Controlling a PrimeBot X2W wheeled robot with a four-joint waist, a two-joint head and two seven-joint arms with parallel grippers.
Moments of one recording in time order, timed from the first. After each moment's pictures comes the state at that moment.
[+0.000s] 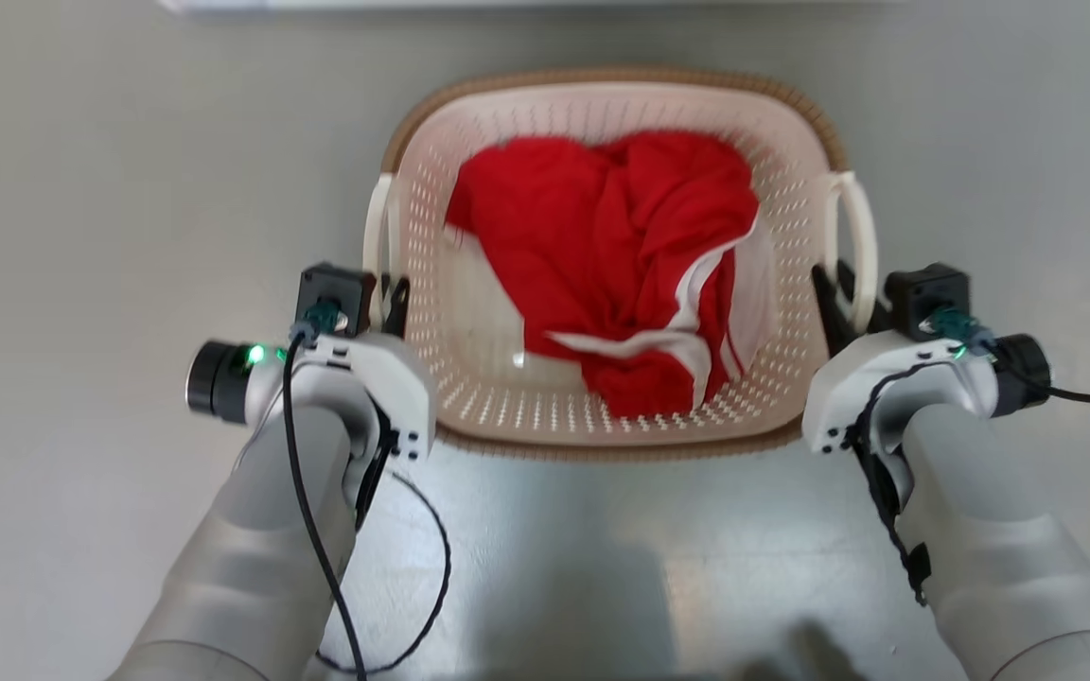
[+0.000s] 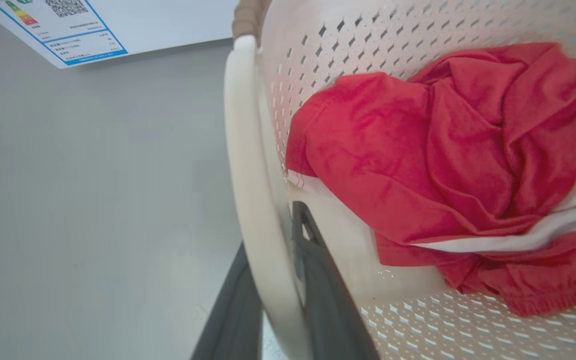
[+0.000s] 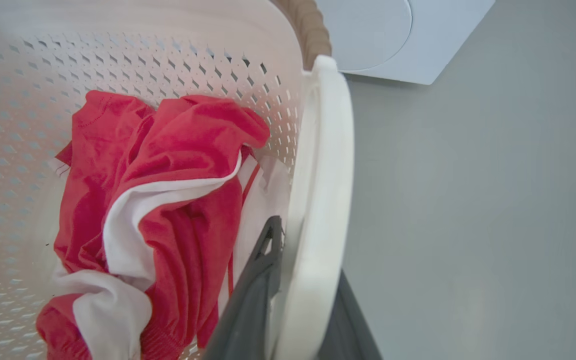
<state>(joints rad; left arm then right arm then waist) -0.83 0.03 -0.42 1.09 -0.29 -0.01 -0.25 -0.77 -0.06 0.02 1.06 -0.04 0.12 -0.24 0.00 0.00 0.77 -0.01</state>
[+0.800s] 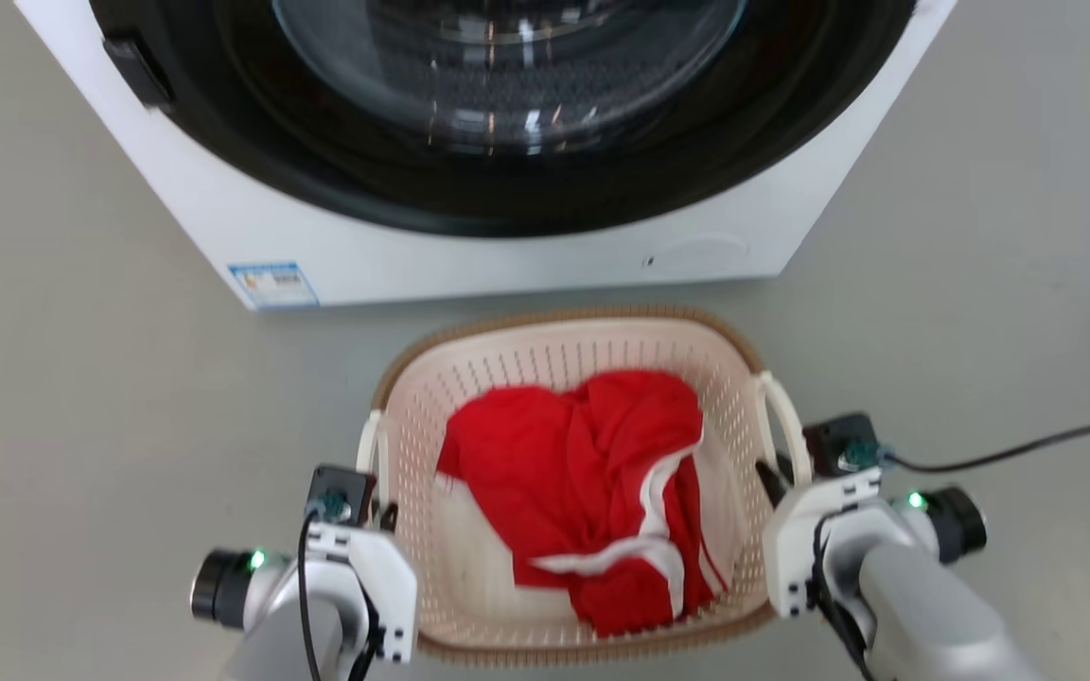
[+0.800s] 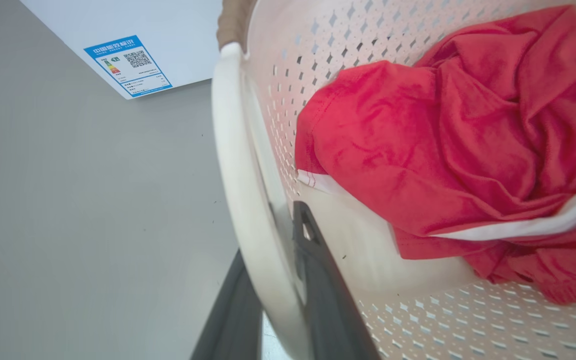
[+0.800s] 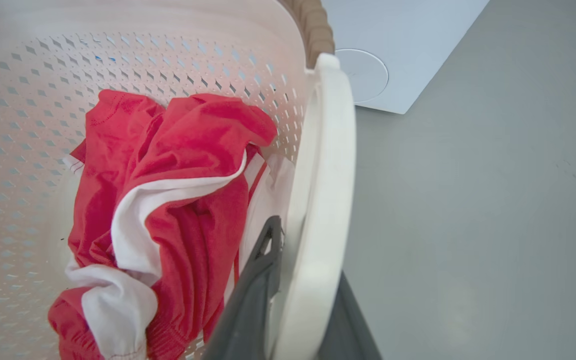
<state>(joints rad) -0.62 0.03 -0.54 1.26 -0.39 -0.02 -0.25 -0.60 -0.07 0.35 1.08 0.21 0.11 -0.04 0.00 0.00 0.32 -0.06</state>
